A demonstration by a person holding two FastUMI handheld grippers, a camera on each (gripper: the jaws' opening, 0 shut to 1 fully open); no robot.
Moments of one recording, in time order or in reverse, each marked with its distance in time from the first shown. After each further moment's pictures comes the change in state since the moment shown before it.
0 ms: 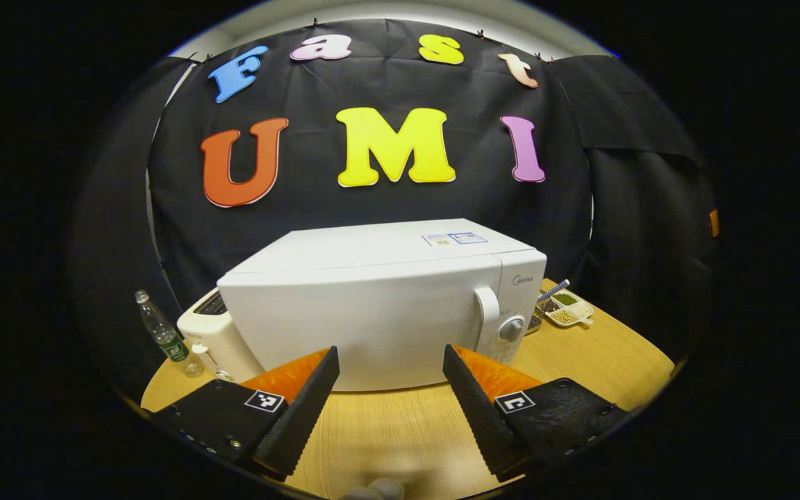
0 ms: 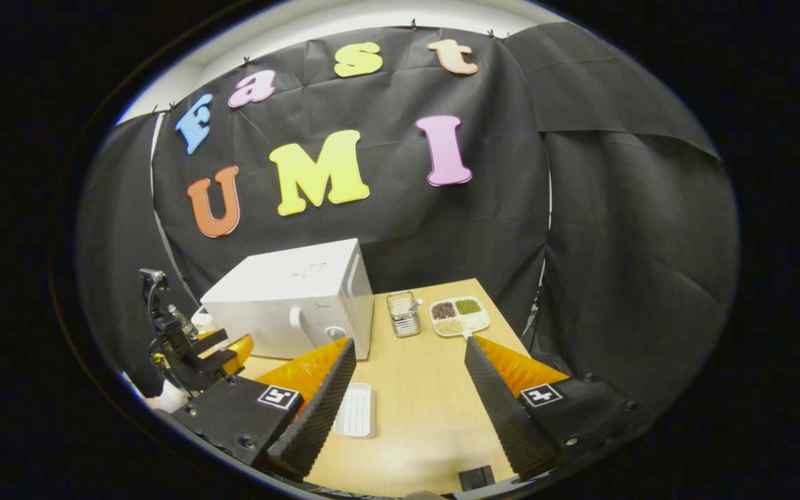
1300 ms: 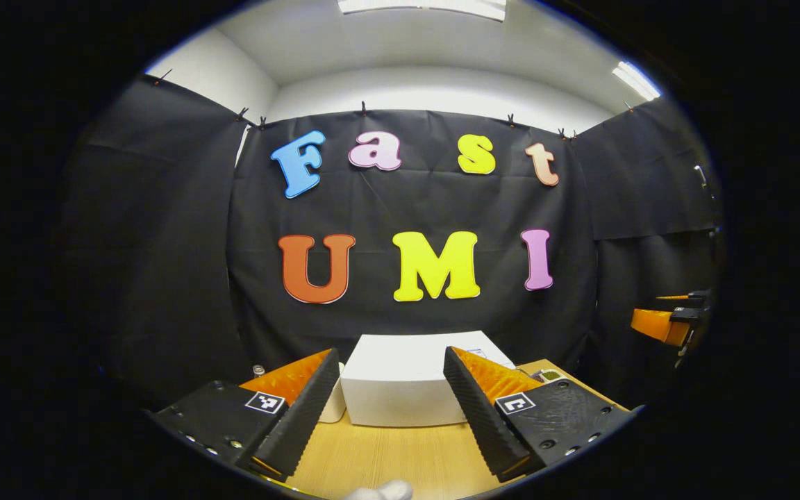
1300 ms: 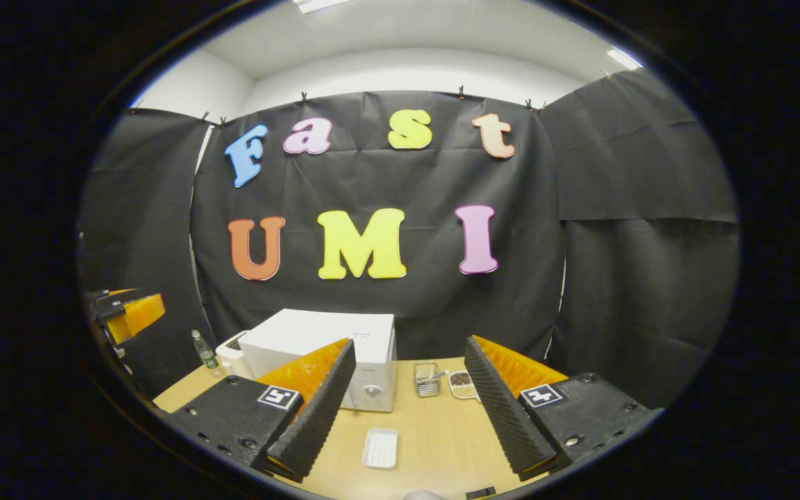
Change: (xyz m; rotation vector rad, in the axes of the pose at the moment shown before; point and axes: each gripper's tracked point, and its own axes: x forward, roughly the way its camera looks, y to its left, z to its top) left arm -0.235 0.057 0.182 -0.050 -0.307 0.121; right arm -0.078 0.076 0.088 -0.120 -0.311 0.023
